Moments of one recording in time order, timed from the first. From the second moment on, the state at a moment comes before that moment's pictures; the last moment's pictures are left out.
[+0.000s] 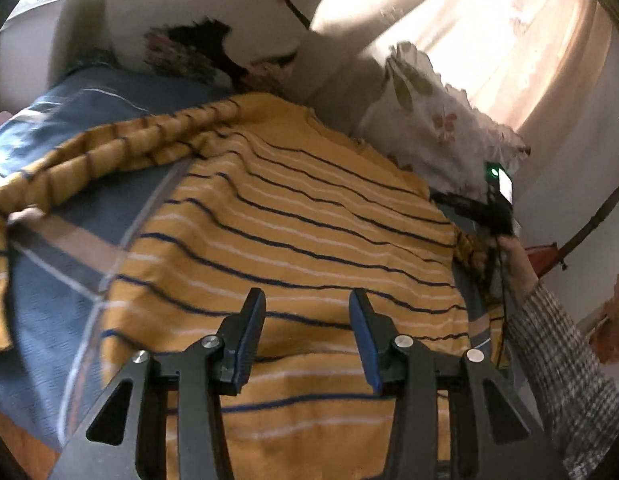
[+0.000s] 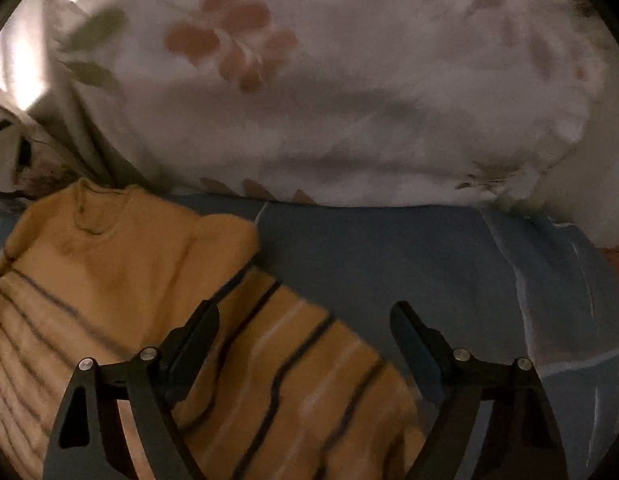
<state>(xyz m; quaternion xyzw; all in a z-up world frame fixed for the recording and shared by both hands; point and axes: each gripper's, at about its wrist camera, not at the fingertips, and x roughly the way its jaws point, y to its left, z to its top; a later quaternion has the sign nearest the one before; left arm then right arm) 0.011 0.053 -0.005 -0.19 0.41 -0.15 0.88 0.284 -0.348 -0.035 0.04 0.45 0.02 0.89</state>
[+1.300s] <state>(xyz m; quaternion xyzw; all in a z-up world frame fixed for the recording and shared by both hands) 0.014 0.062 -0.026 -0.23 0.42 -0.13 0.87 -0.028 -0.327 -0.013 0.01 0.41 0.09 0.91</state>
